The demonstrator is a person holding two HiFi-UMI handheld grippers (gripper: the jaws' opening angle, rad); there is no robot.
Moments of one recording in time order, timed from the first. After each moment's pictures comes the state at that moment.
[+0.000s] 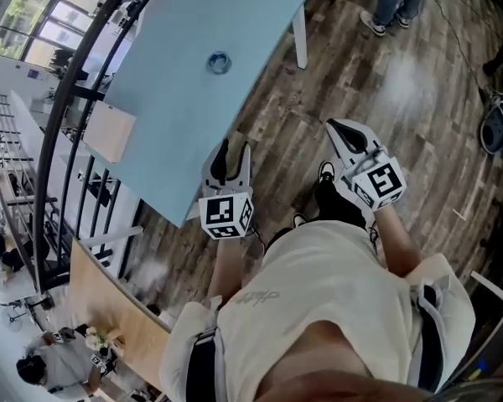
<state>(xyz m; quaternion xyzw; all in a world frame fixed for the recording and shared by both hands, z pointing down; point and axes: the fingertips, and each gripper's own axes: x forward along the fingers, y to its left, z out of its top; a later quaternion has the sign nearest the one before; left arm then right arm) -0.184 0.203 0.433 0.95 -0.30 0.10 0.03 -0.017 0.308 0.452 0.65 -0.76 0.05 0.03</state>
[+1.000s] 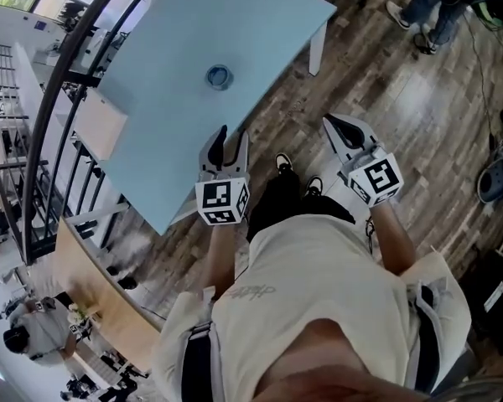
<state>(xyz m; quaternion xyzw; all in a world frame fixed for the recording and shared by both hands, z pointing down) -0.064 0.066 0.460 0.92 -0.37 0.13 0.06 0.106 0.153 0.471 0.58 -0.81 0.08 0.04</state>
